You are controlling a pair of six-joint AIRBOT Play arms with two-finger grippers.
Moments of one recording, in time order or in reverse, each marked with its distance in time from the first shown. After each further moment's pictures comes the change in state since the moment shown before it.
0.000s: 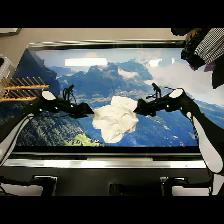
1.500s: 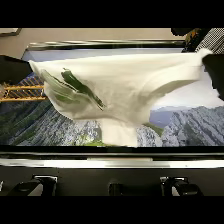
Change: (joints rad) left arm 0.212 0.740 0.375 0.150 -0.198 -0.204; right arm -0.001 0.940 0.369 -0.417 -0.009 0.204
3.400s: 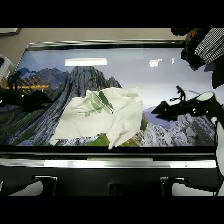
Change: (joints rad) left arm 0.224 -0.387 -0.306 0.171 -0.095 0.001; right arm -0.278 -0.844 -0.476 0.344 0.157 -0.277
